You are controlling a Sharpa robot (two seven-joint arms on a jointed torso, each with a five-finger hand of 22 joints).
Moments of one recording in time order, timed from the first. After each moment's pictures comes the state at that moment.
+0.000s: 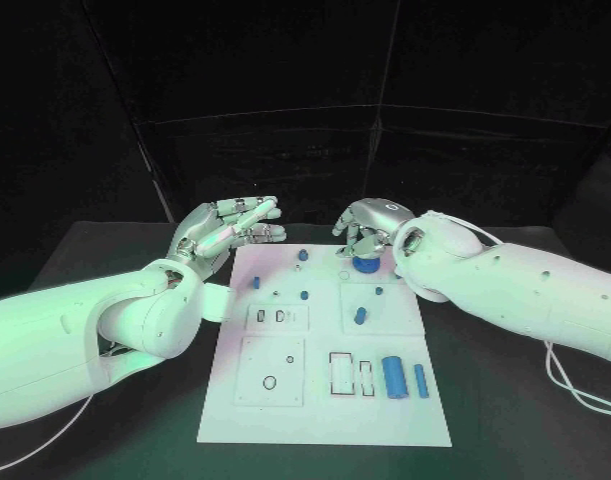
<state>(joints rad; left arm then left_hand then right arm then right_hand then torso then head) 1.27 -0.91 -0.10 1.68 0.05 -0.41 0.56 1.32 0.06 -0.08 0.10 0.05 0.82 0.21 0.09 0.07 0.87 0.20 0.13 0.06 1.00 0.15 0.22 0.13 0.17 0.83 0.26 0.33 0.15 1.26 -0.55 0.01 1.20 -1.54 -0.32 -0.08 1.23 -0.11 0.23 -0.12 0.21 0.94 0.15 0.12 0.08 1.22 0.07 0.43 0.21 1.47 -0.02 1.23 0.91 0.15 1.19 0.10 1.24 0.85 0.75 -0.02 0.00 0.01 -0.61</state>
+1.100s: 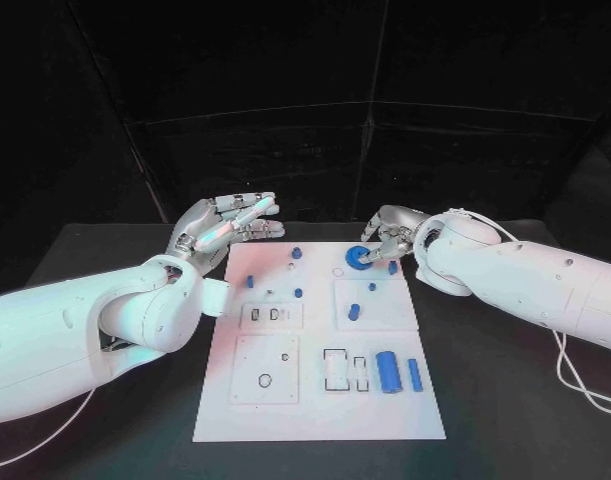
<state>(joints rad) 1.27 -0.90 -0.10 1.65 0.05 -0.40 0.56 1.33 0.06 -0.07 0.09 0.05 0.82 0.21 0.09 0.07 0.87 0.20 0.13 0.06 1.00 0.15 0.21 0.13 0.17 0.83 0.26 0.33 0.15 1.26 -0.58 0.01 1.15 -1.36 -0.17 -0.23 1.39 -0.08 -0.01 0.13 0.24 0.81 0.19 0.19 0.07 1.32 0.10 1.38 1.23 1.47 0.01 1.51 1.31 0.09 1.34 0.13 1.43 1.19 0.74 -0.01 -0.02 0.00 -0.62</state>
